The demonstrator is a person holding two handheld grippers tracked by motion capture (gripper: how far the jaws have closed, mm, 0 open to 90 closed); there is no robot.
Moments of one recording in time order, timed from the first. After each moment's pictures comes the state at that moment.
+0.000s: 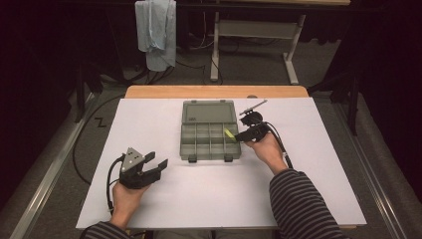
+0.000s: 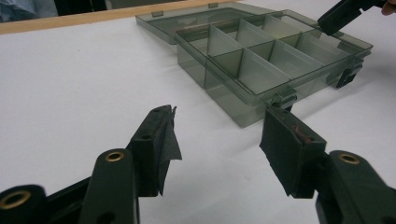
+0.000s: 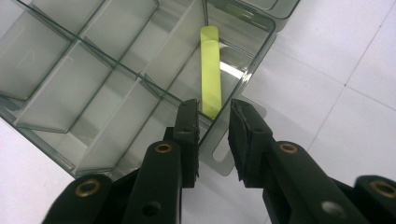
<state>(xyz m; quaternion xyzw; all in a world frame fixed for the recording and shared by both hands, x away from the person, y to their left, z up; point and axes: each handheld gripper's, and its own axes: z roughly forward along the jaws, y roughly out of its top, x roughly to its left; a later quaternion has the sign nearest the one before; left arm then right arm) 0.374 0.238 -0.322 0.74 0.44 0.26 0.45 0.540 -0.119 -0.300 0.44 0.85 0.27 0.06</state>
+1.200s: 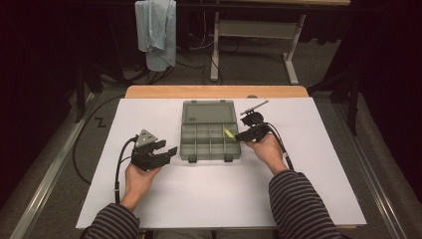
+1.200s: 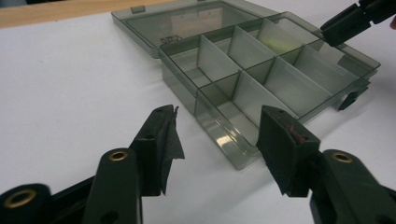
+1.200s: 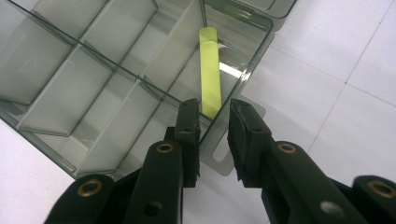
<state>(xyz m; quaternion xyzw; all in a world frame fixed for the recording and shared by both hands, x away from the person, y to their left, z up) 0.425 0.217 -0.305 0.76 0.45 0.20 0.43 0.540 -0.121 -0.302 0.45 0.85 0.28 0.06</state>
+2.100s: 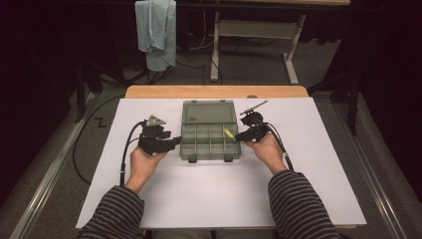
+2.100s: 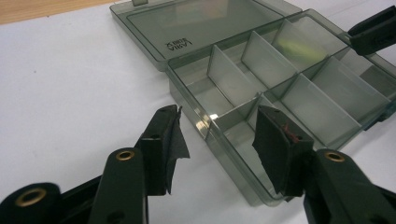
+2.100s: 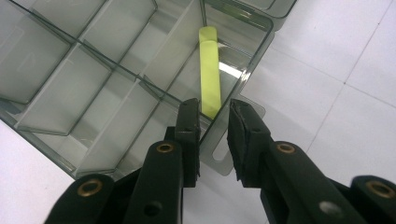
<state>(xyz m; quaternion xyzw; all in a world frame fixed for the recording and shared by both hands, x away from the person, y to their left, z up) 0.469 0.203 -0.287 0.78 0.46 0.18 0.38 0.540 -0.120 -0.301 0.45 0.85 0.27 0.06</state>
